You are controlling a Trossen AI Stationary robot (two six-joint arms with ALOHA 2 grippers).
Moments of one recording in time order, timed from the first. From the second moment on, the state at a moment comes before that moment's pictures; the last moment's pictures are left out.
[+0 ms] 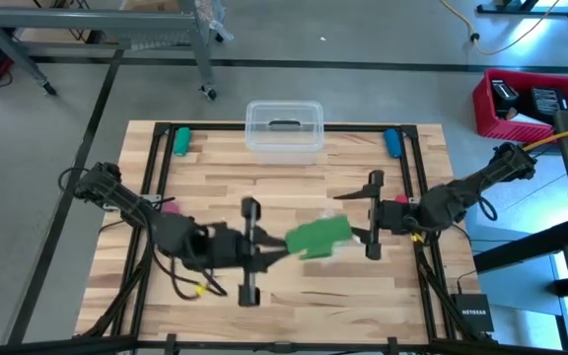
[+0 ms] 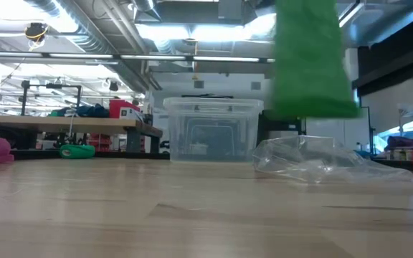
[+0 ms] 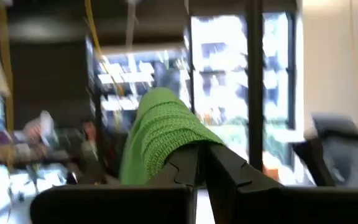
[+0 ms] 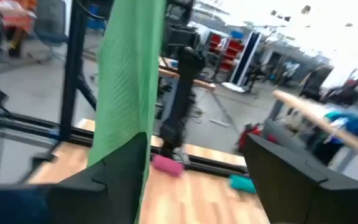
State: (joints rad) left arm -0.58 1.61 1.60 0.47 -0.59 0.26; right arm 0.53 1.05 1.02 0.05 0.57 -0.28
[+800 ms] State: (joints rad) left arm -0.53 1.58 1.60 0.22 -0.59 0.20; right arm 0.57 0.97 1.02 -0.24 0.39 0.07
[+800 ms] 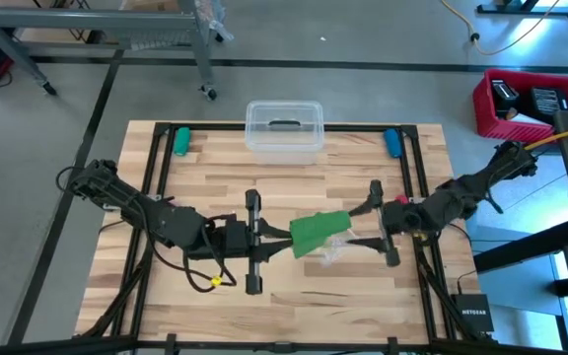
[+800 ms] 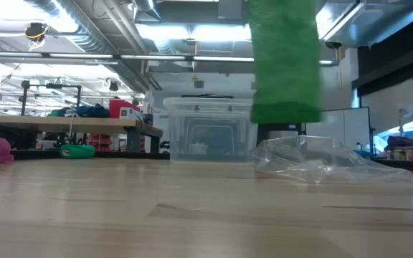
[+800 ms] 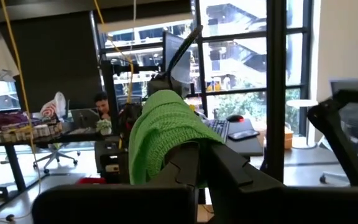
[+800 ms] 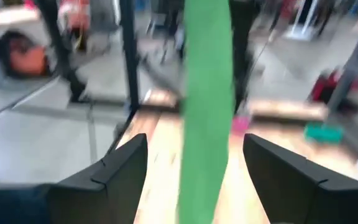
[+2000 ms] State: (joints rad) left arm -0.54 1.59 1.59 0.18 -0.59 0.16; right arm 0.71 1.01 0.52 0.13 0.59 0.21
